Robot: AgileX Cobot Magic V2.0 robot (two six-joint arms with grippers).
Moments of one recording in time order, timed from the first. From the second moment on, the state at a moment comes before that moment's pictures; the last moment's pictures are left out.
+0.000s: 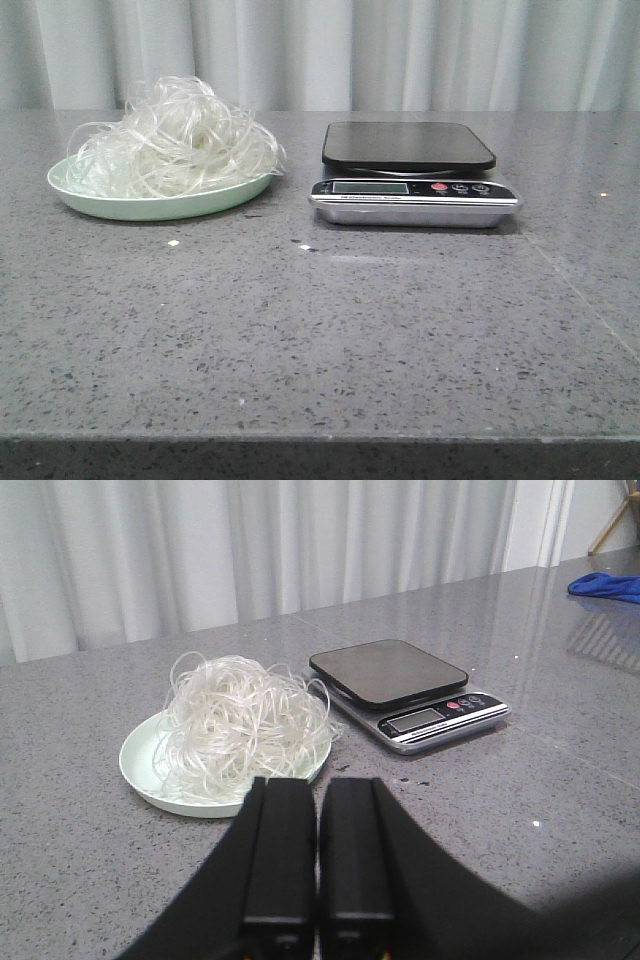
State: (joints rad) left arm -0.50 0.04 -0.43 -0.11 0.56 0.11; right arm 0.27 0.14 -0.45 0.15 0.43 -0.08
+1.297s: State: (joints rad) left arm -0.13 0.02 -0.08 -0.11 0.14 0.11; right arm 0.27 0.14 -0.45 0.15 0.44 -0.08
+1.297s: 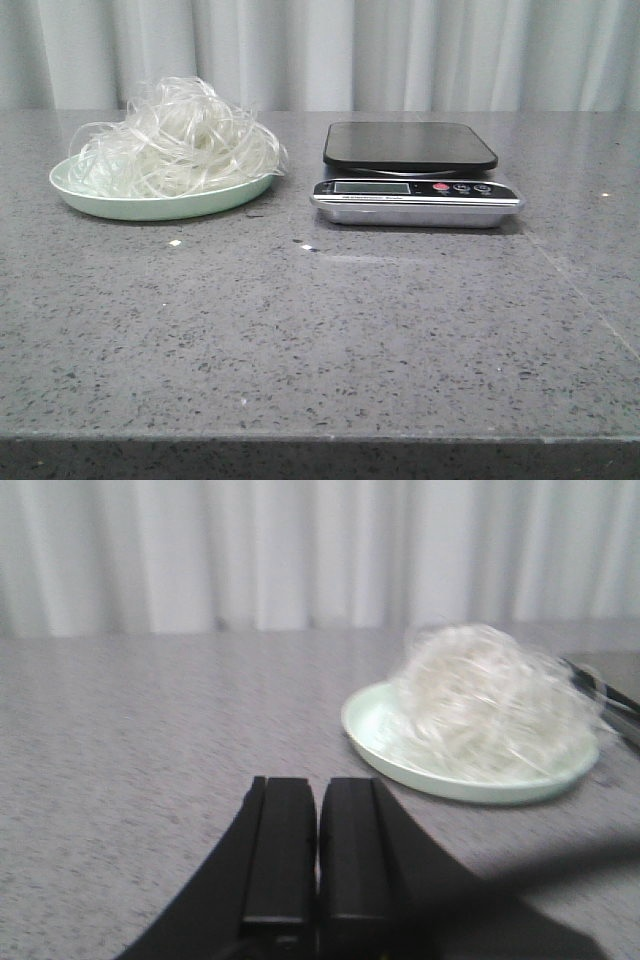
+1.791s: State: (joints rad) left arm -0.02 0.00 0.00 -0.12 -0.02 0.11; right arm 0.27 0.14 -0.45 0.15 0.44 -0.08
